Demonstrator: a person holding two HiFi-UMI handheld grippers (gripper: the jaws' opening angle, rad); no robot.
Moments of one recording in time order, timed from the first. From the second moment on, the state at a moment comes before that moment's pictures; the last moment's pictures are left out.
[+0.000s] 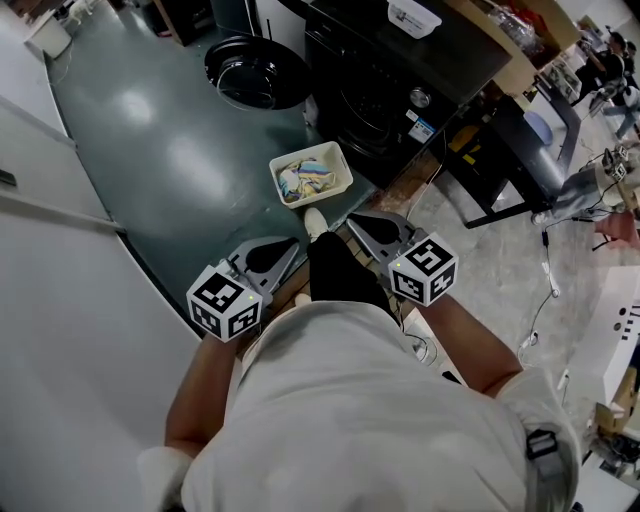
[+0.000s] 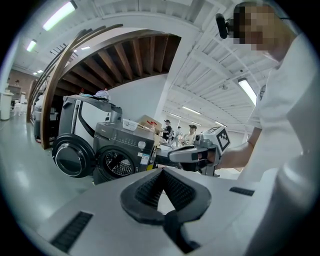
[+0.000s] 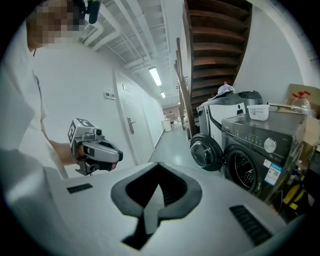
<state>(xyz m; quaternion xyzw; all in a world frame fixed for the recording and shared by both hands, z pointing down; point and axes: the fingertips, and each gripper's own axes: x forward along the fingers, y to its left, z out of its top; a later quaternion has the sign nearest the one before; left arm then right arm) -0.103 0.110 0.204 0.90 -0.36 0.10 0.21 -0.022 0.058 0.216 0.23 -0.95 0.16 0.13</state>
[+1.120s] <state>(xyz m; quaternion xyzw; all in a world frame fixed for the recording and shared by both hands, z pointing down) -0.120 0.093 0.230 0.89 -0.37 0.10 0.24 -0.027 0.033 0.228 0.23 -0.95 0.16 0.15</state>
